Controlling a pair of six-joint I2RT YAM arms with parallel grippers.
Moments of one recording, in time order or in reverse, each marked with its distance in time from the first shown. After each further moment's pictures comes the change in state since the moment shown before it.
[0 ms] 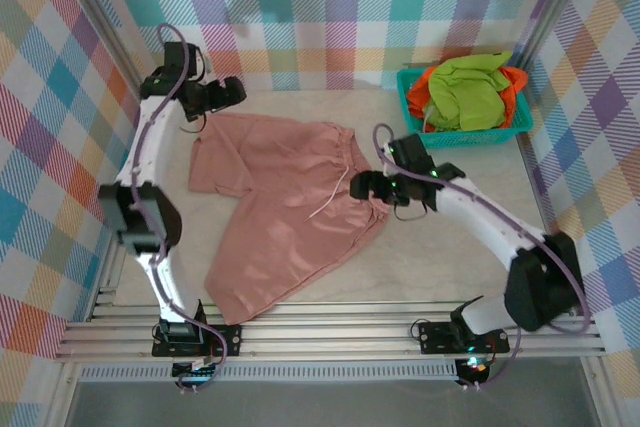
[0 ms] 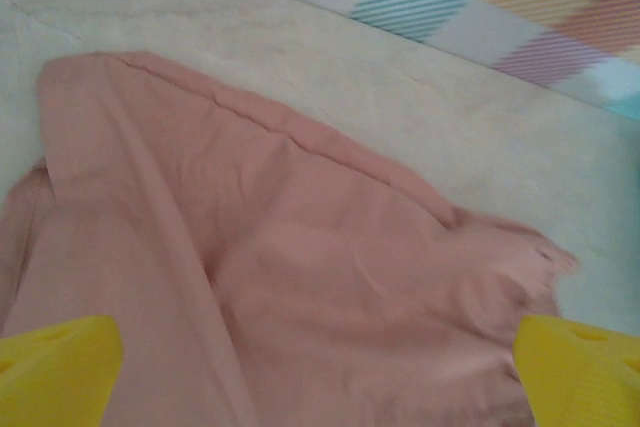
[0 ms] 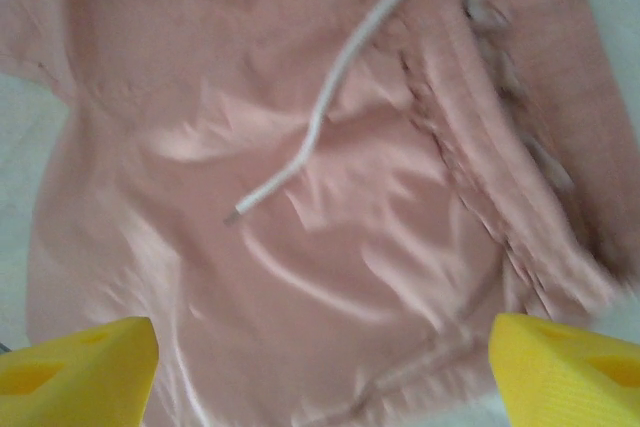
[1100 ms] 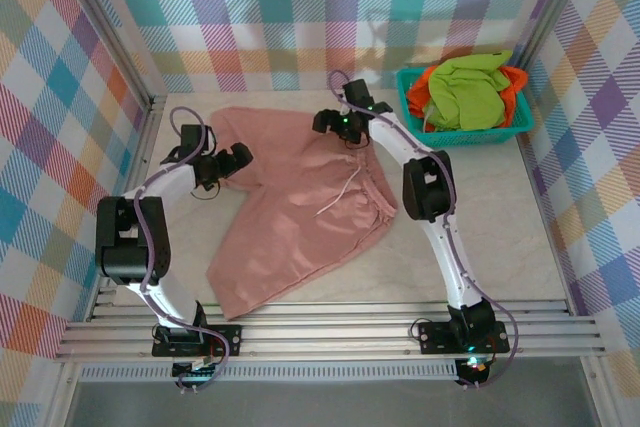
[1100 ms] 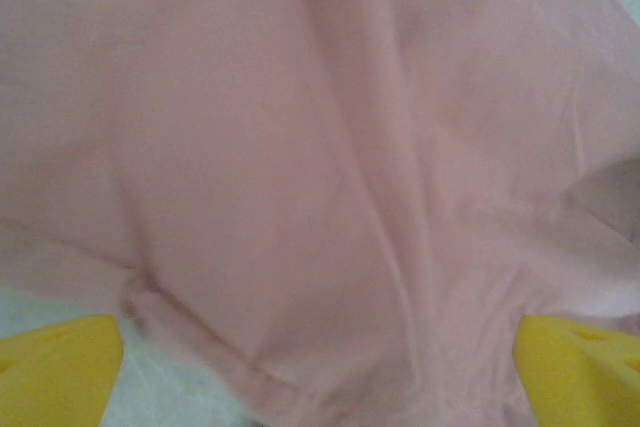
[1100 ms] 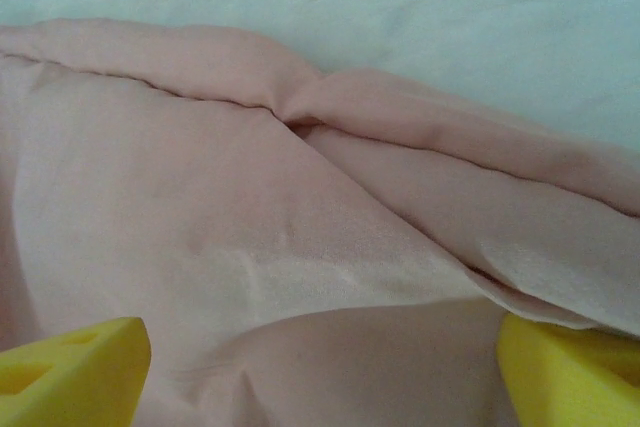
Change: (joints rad) left arm 0.036 -0.139 -0.818 0.592 0.051 -0.198; right arm -0.100 1.137 1.252 -0.085 0.003 0.042
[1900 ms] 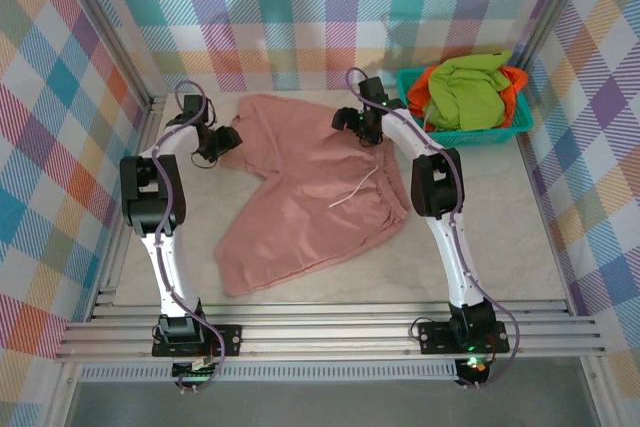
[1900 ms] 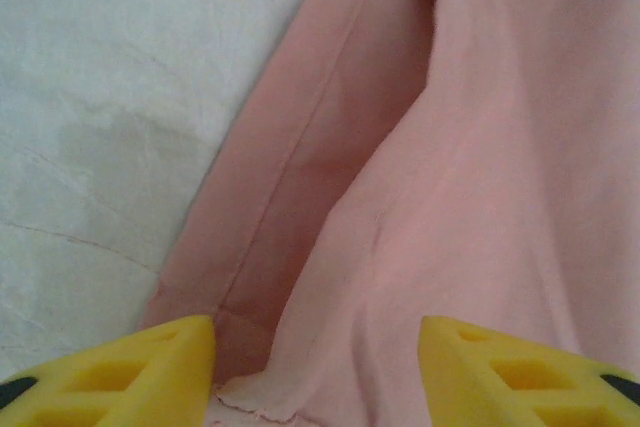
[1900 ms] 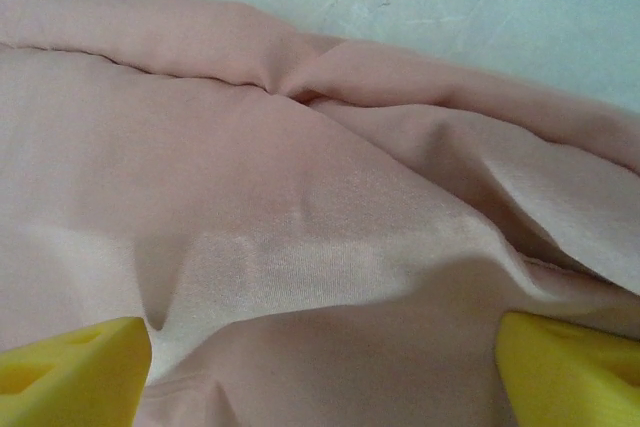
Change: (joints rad) left arm 0.041 0.453 0.549 -0.263 -0.004 0.089; right arm -0.048 -0.012 -0.020 -0.050 0.082 0.020
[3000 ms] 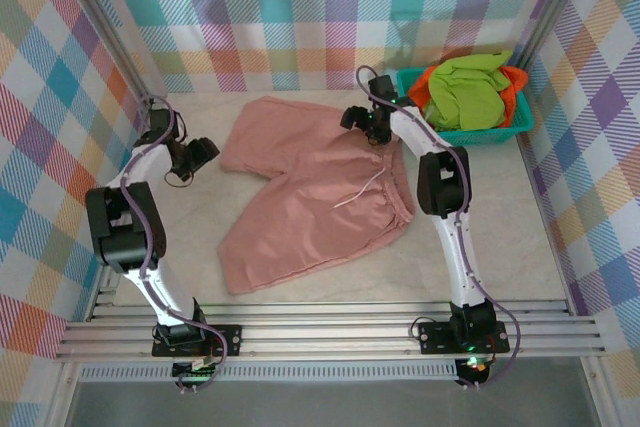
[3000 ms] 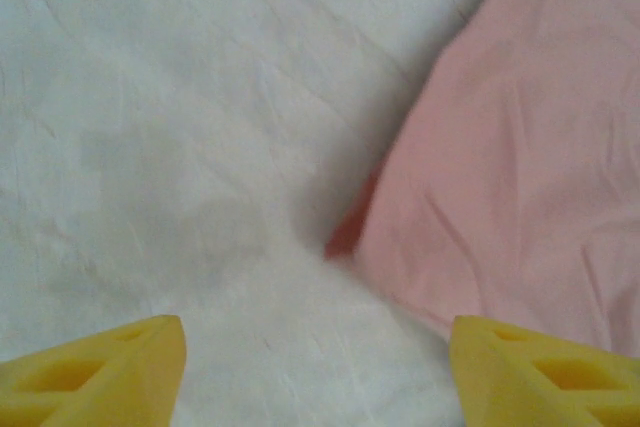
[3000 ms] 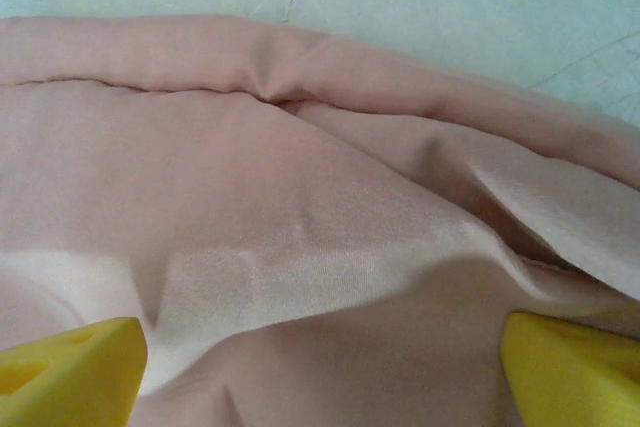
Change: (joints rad) left arm 0.103 -0.391 -0.356 0.004 -0.010 -0.028; right arm -0.042 -0.048 -0.052 -0.026 -0.013 0.010
